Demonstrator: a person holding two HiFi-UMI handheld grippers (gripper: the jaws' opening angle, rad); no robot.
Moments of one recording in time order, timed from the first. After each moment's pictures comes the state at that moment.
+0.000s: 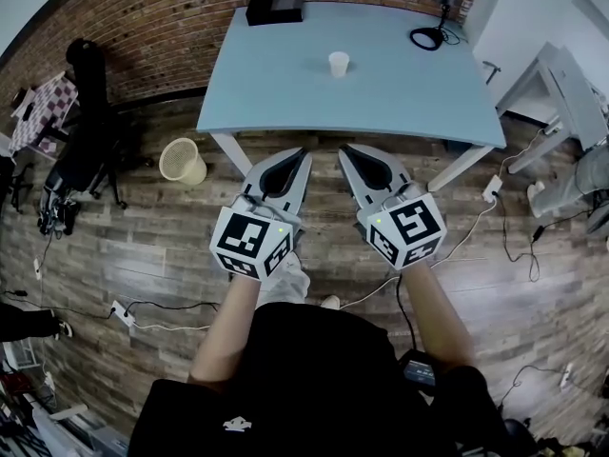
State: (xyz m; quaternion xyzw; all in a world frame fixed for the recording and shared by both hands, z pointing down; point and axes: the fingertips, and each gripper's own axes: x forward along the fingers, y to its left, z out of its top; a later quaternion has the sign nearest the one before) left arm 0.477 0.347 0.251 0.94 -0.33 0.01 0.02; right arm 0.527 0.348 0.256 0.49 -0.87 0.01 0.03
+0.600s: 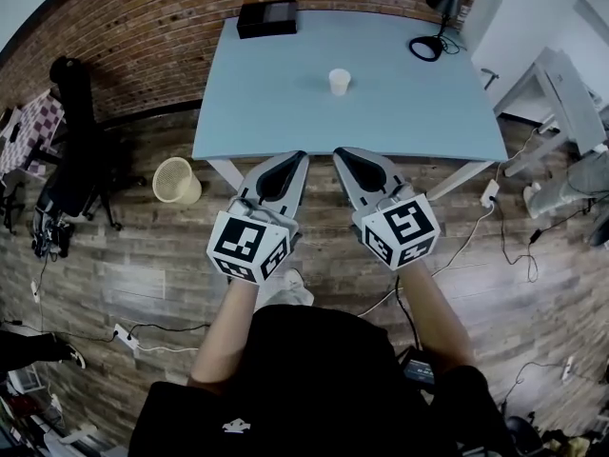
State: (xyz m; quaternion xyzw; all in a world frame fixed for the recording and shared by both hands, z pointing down) left arm 0.464 0.250 0.250 0.95 -0.31 0.00 0.03; right arm 0.512 0.249 0.264 0.51 -0.86 0.01 0.04
